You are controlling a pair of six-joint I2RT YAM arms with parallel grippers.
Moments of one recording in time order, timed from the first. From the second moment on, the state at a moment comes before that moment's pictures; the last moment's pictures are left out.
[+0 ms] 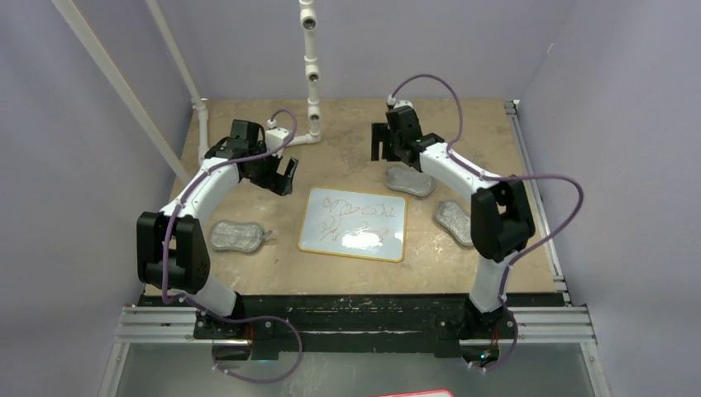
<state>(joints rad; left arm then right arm) -0.14 1.57 1.20 -0.63 0.26 0.25 0.48 1.83 1.48 -0.28 0.21 0.33</state>
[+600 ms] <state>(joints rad) -0.17 1.57 1.15 -0.58 0.26 0.25 0.46 2.00 1.51 -0.46 0.11 0.40</state>
